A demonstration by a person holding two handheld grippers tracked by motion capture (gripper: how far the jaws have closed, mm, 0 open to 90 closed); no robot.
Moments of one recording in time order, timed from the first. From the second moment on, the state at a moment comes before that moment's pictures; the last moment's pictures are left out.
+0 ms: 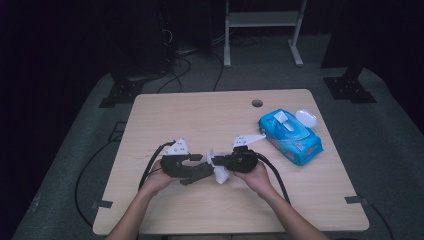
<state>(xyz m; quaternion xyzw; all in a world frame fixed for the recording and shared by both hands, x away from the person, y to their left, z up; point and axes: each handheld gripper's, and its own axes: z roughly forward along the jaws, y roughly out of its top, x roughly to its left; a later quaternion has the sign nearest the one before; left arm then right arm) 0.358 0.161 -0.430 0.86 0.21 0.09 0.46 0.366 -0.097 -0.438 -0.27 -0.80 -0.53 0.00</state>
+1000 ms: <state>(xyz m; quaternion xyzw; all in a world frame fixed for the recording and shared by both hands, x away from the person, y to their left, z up) 0.342 0.173 -0.446 0.85 0.21 0.07 0.47 0.346 -0.105 -0.444 -0.26 -0.83 -0.49 -0.03</state>
